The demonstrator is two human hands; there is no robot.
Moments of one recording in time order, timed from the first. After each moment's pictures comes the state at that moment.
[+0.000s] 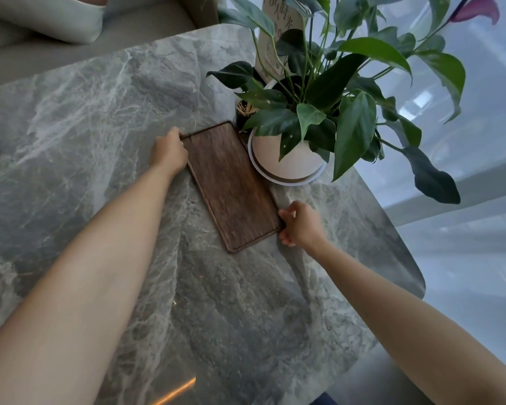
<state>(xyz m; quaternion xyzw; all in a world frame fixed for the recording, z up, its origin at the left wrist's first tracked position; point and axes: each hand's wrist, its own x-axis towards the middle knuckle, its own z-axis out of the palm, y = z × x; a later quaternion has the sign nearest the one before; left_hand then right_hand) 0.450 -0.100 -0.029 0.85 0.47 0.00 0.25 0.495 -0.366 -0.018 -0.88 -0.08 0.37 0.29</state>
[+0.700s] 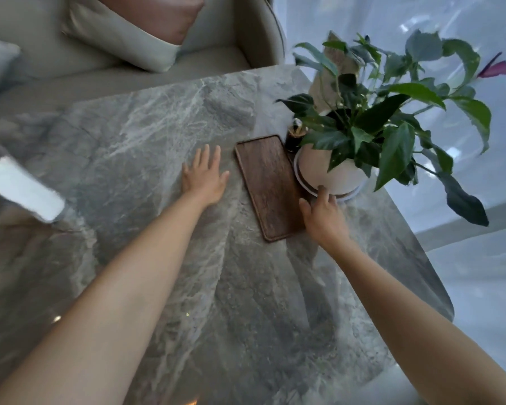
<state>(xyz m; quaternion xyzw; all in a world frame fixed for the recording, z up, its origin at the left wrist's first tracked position) 0.363 -0.121 0.009 0.91 0.40 -0.08 0.12 0.467 -0.332 0.026 -0.93 -0.23 0.22 0.20</state>
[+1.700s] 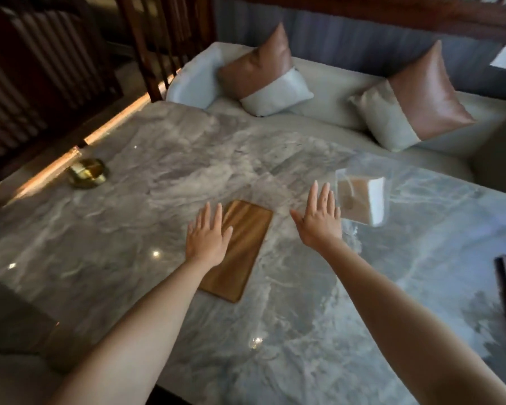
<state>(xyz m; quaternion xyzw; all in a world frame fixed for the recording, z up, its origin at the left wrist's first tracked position) -0.195 -0.074 0.038 0.69 0.71 0.02 0.16 0.027 -0.067 0.080 -0.75 -0.64 0.14 0.06</state>
